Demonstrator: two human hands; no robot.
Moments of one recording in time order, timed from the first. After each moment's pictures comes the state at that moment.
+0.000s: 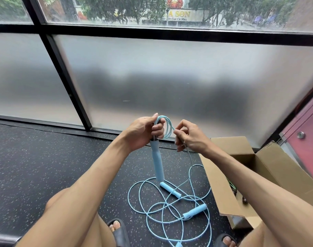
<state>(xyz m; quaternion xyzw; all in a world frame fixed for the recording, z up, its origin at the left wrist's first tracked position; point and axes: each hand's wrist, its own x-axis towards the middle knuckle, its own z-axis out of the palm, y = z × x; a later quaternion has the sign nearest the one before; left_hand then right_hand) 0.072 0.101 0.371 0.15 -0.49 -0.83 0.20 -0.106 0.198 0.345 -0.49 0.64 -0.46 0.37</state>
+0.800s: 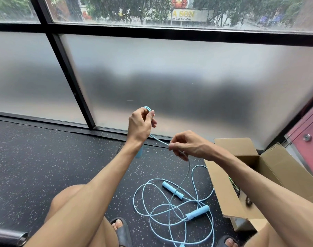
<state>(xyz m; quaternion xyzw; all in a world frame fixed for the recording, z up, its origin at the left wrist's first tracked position) 0.069 0.085 0.351 0.39 -0.70 -0.38 0.46 -0.089 0.210 0.362 -0.58 0.61 -0.30 0.44</state>
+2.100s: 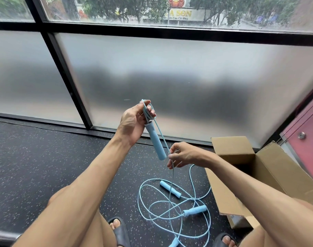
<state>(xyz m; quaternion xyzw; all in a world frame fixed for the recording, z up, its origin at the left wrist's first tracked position) 0.074 0.086 0.377 0.19 -0.38 -0.79 0.44 -0.092 0.210 0.320 -0.49 0.66 -0.23 0.53</state>
